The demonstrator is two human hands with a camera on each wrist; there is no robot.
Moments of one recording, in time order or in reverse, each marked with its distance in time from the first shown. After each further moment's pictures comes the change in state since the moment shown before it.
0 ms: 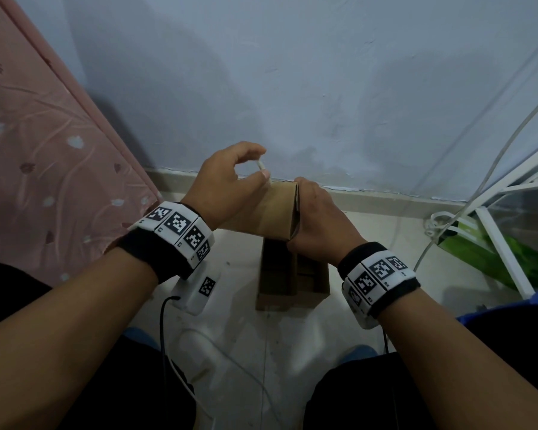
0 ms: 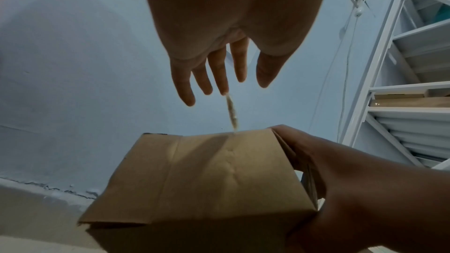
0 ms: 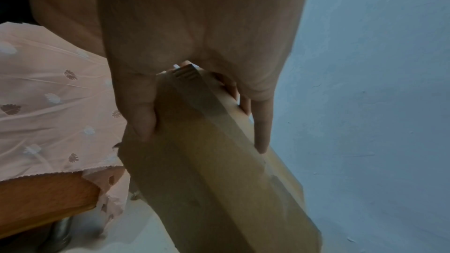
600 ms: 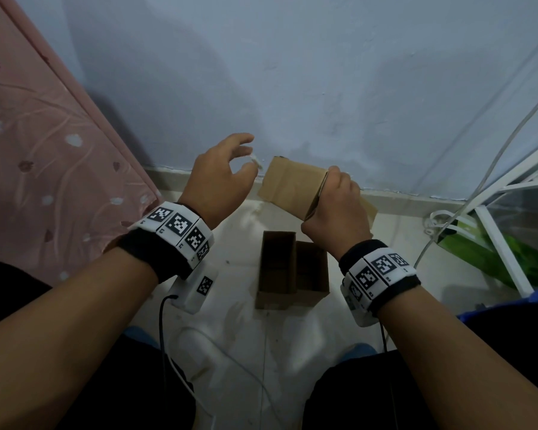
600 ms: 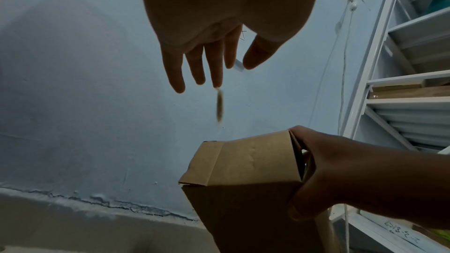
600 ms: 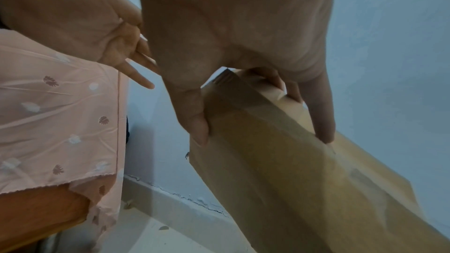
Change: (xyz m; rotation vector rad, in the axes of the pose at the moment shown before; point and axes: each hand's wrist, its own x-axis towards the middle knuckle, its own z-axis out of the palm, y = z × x) left_hand -0.005 0.006 -0.003 0.044 0.053 -0.099; right_hand 0.003 0.009 -0.002 -0.171 0.230 0.269
